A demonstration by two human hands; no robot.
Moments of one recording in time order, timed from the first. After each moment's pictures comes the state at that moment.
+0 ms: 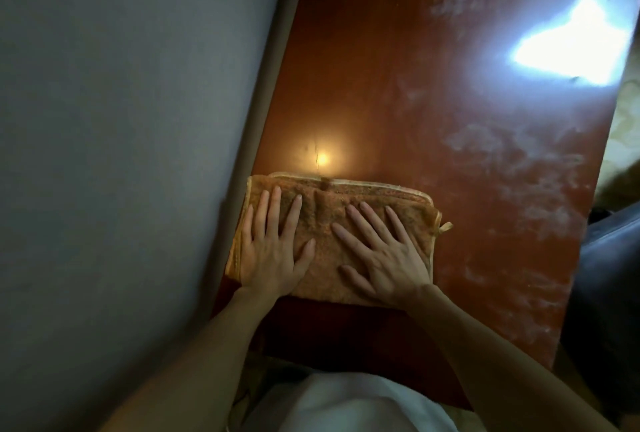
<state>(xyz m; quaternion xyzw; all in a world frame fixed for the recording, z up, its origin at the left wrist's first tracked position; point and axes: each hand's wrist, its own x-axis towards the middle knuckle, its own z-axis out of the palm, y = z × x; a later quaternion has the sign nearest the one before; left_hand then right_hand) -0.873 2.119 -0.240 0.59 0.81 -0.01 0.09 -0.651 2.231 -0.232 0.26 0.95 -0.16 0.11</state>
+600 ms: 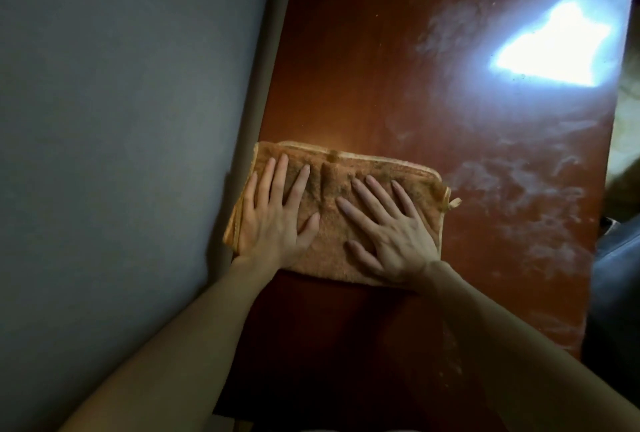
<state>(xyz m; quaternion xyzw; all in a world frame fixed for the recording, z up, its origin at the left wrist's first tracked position) -0.926 2.258 -0.242 0.64 0.76 -0.02 0.08 -0.689 2.345 -0.234 0.29 0.95 -0.12 0.06</state>
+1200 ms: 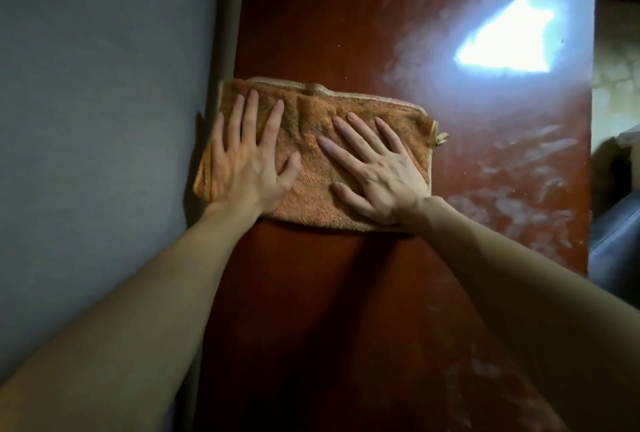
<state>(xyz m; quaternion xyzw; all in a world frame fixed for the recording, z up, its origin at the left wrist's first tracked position) -0.975 2.432 -0.246 0.65 0.76 0.02 0.05 -0.735 2.502 -0.240 0.32 0.94 -0.08 0.05</state>
